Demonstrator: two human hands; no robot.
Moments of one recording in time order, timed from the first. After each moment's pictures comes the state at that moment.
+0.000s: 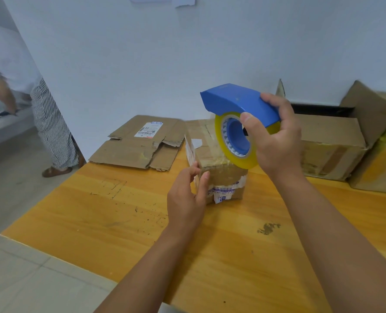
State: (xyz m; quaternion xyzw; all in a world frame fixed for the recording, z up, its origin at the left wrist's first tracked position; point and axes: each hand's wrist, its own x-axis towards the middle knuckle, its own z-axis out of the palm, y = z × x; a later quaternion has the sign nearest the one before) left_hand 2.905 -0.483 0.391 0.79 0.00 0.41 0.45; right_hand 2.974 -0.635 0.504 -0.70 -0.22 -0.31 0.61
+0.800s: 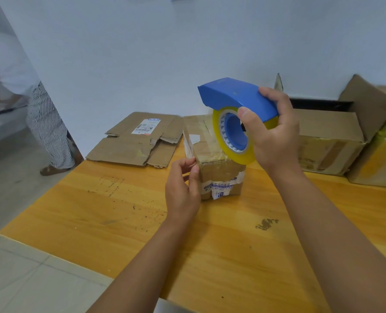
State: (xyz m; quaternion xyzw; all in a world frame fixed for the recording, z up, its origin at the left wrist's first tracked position) left_hand 2.913 -0.480 0.394 0.76 0.03 0.39 0.52; right_hand 2.973 -0.636 0.503 -0.70 -0.22 -0.31 0.61
